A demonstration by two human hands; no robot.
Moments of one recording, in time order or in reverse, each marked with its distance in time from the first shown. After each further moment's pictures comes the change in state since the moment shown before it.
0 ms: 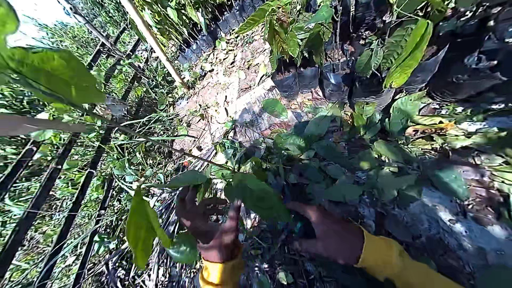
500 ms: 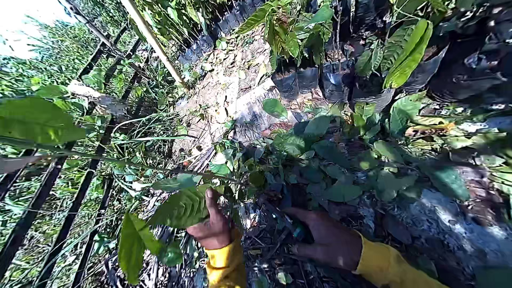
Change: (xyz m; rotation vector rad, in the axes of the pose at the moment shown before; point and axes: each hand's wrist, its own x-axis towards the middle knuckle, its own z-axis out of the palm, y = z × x) left_hand -0.004 -0.012 0.024 -0.037 0.411 -0.222; right_hand 0.000 0.007 0.006 -0.003 -0.055 -0.005
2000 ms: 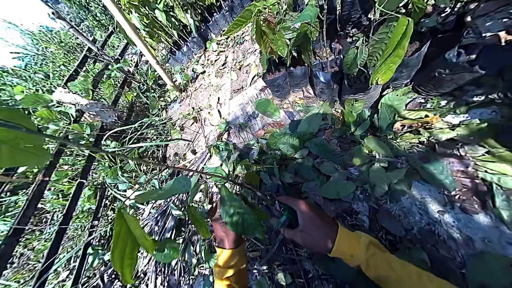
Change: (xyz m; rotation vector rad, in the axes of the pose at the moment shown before) left_hand -0.026 -0.038 -0.012 0.023 -0.474 -0.310; right_hand 0.022 0.002 0.005 -0.080 0.209 0.116
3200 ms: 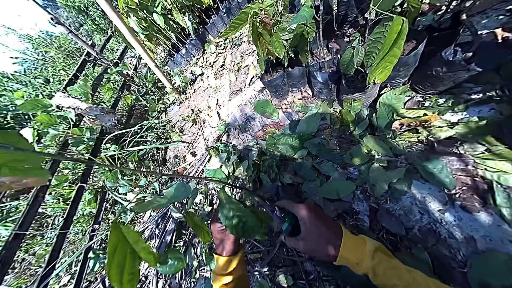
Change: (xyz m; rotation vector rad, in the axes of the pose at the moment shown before) left_hand -0.005 -0.008 -0.011 -0.190 -0.094 0.058; right_hand -0.009 -0.002 0.000 -0.005 0.018 -0.083
